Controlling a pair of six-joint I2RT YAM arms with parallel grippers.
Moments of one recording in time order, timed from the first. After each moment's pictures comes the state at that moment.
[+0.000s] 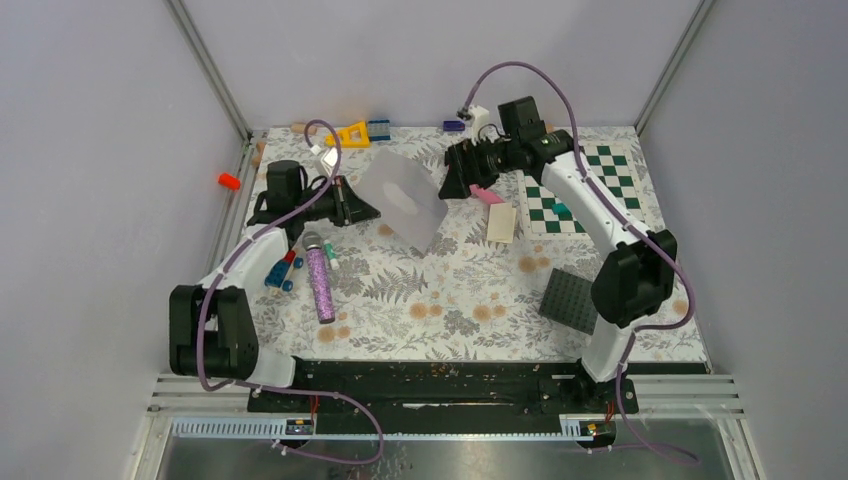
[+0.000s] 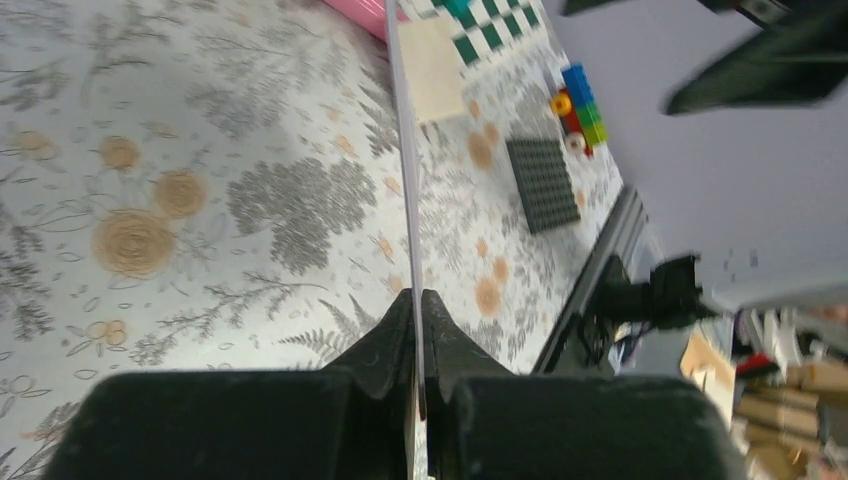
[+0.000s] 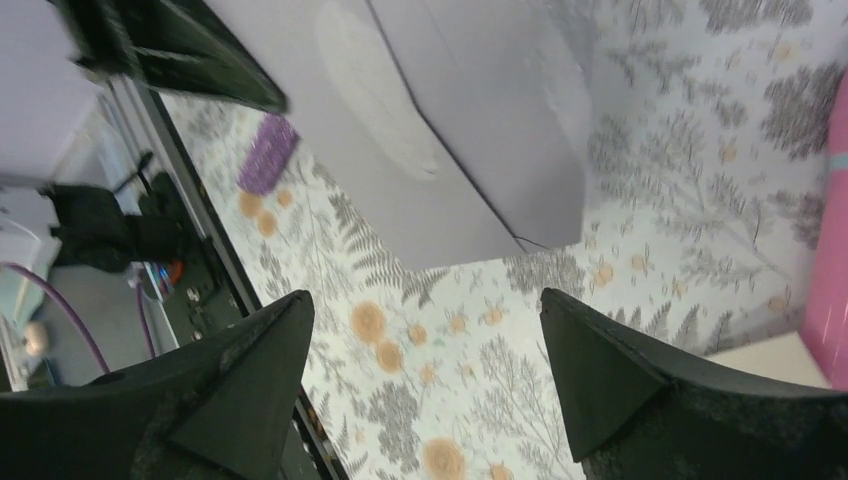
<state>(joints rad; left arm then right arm) -0.06 1.44 0.93 0.03 0.93 -0.41 0.41 1.83 1.81 -0.73 -0.69 0.02</state>
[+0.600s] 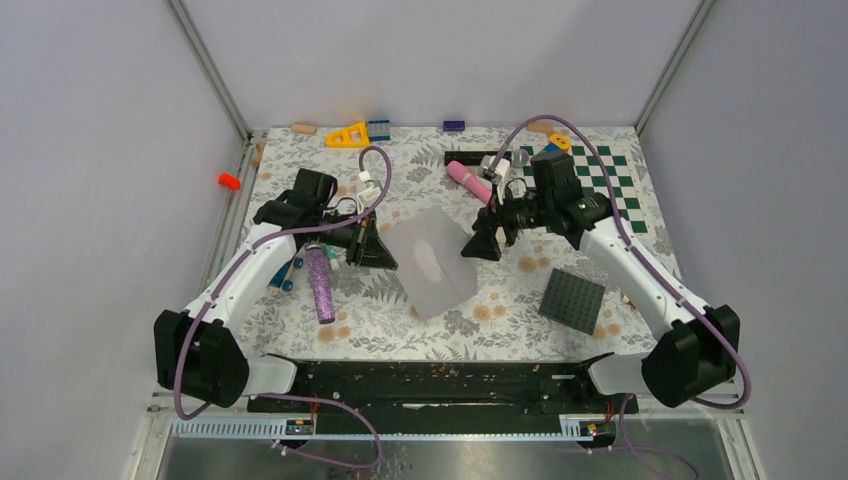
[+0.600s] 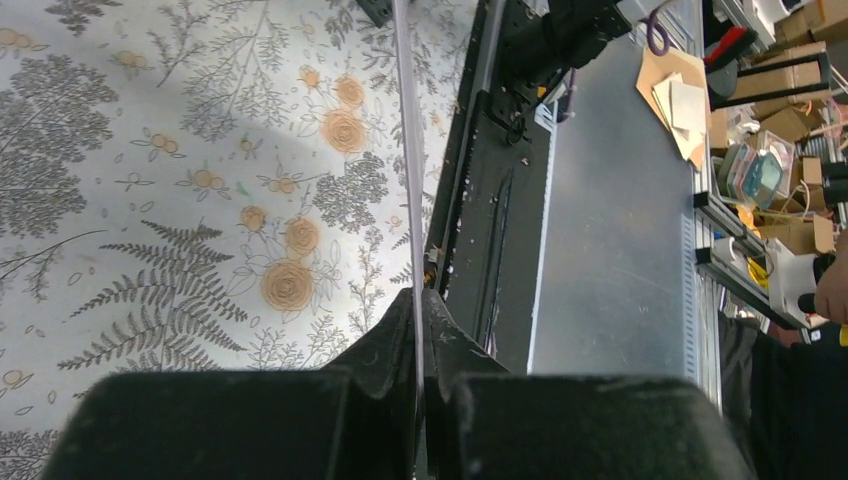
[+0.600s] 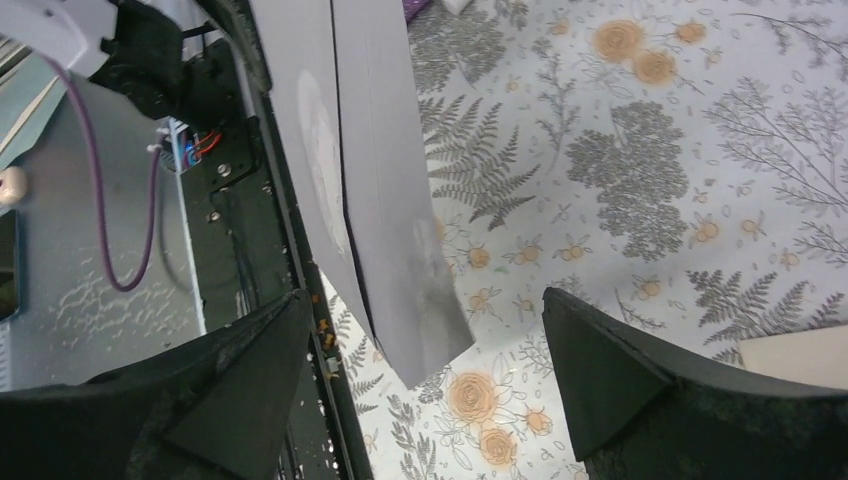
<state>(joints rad) -0.28 1.32 1.09 -0.77 1.14 0.30 0.41 1.37 1.21 -0.59 -0.84 -0.21</state>
